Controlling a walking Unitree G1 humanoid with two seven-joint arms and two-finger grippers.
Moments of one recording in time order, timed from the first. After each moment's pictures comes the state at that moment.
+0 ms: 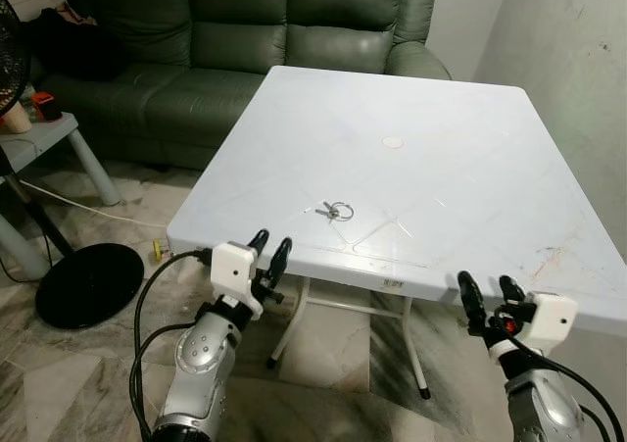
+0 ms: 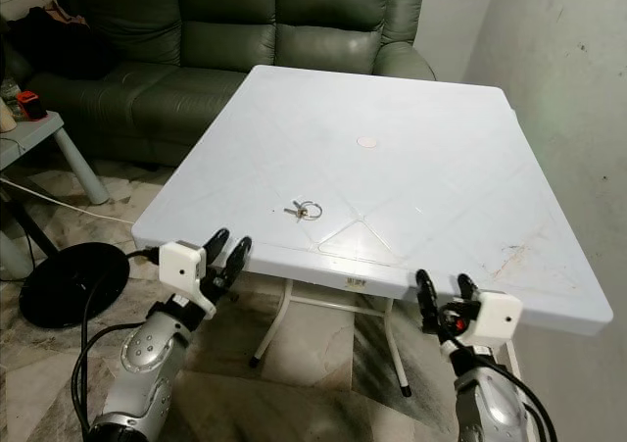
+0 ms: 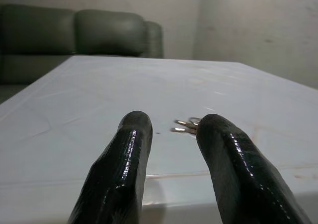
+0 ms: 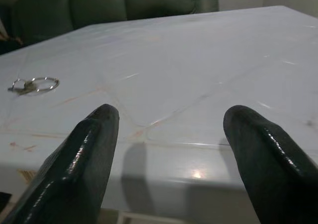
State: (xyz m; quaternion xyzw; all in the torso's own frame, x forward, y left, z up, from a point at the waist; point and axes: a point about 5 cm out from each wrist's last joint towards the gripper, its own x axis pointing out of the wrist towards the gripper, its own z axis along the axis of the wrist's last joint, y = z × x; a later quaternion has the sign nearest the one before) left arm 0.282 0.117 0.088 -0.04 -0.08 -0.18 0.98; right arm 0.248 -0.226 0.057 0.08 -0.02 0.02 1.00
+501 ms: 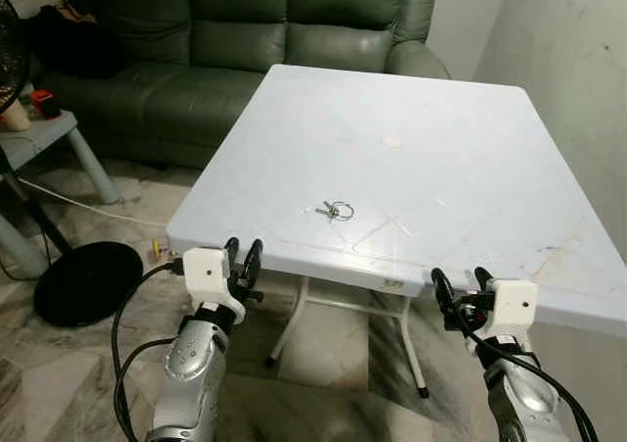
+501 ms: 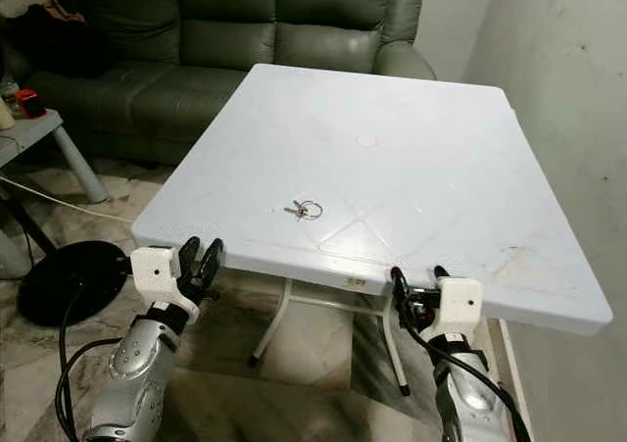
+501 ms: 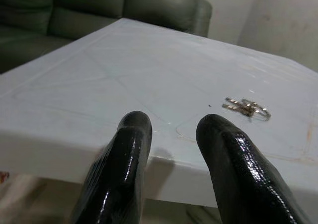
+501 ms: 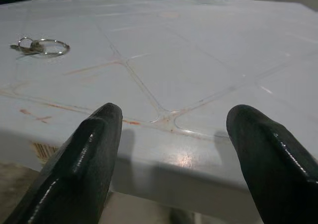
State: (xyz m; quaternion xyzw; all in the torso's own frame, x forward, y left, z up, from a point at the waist) left arm 0.281 0.133 0.077 -0.10 -0.01 -0.09 0.99; right arm 0.255 -0.205 0.062 0.00 0.02 0.03 1.00
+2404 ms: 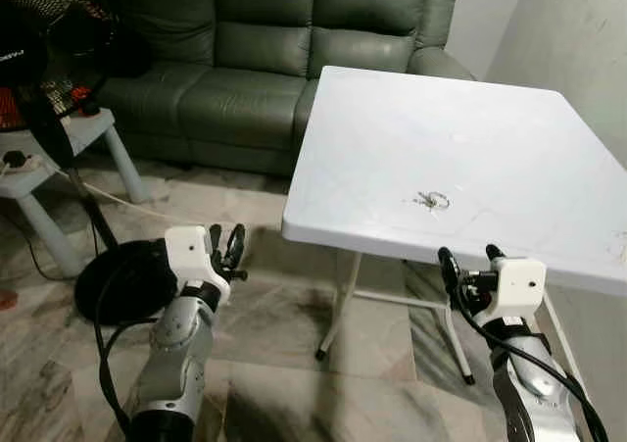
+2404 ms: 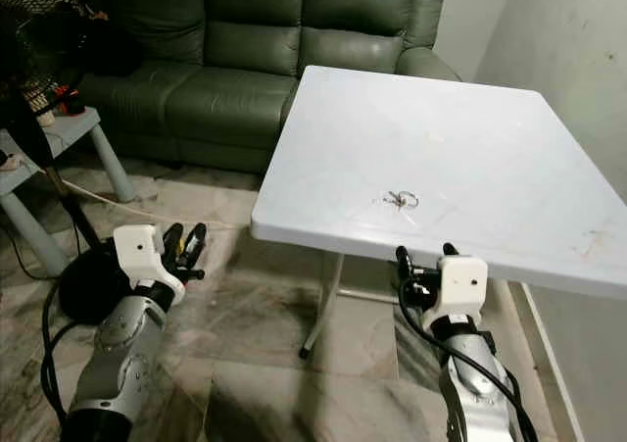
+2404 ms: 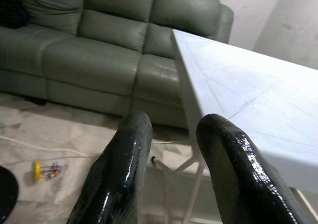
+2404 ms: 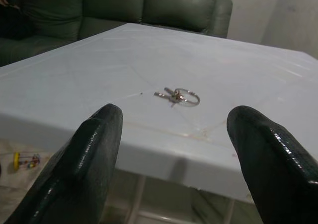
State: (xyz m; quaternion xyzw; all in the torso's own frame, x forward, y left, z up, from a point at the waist) left arm 0.301 0.149 0.091 -0.10 0.00 -0.07 0.99; right arm 0.261 -0.206 0.091 -0.03 -0.02 0.01 1.00
